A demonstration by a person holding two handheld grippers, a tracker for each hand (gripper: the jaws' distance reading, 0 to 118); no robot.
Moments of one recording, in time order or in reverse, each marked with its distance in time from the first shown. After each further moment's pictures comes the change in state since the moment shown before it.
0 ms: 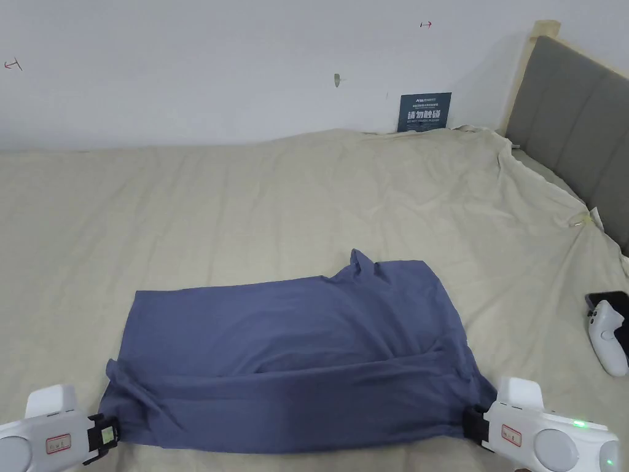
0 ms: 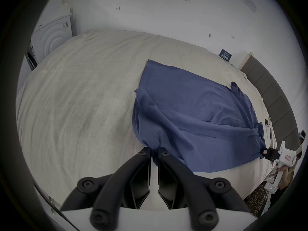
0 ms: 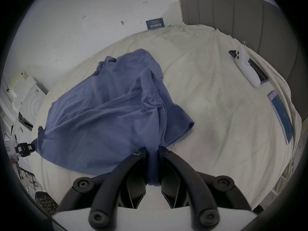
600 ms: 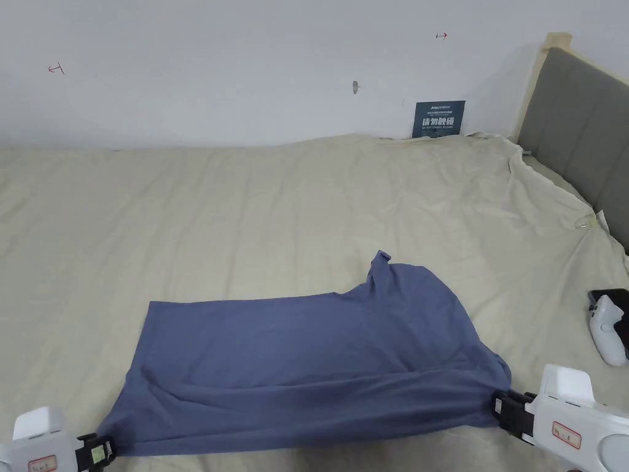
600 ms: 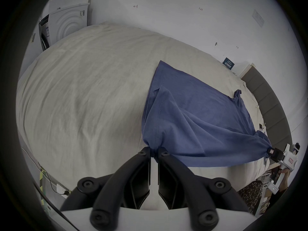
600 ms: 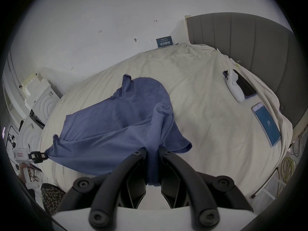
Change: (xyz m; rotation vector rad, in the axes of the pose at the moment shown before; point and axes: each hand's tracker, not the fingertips) left arm -0.034 -0.071 0.066 0.005 -0.022 0.107; right arm 0.033 -0.021 0.077 0.096 0.083 0.031
